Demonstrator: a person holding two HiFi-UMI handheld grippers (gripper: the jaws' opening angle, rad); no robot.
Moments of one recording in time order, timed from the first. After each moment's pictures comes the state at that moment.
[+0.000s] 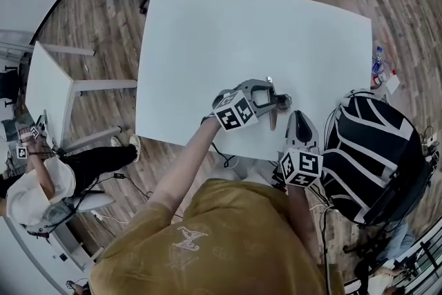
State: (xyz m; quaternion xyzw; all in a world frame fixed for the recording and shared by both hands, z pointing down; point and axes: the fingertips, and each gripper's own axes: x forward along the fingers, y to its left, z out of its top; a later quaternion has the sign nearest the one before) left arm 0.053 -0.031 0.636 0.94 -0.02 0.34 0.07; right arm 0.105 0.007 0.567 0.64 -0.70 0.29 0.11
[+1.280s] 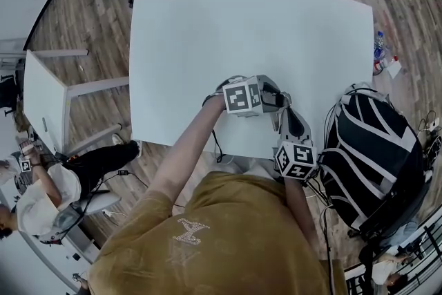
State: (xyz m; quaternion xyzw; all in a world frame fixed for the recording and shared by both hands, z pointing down) left arm 0.080 -0.008 0.659 0.89 0.19 0.40 0.14; right arm 0.097 0.006 0.624 0.62 -0.68 0.36 0.13
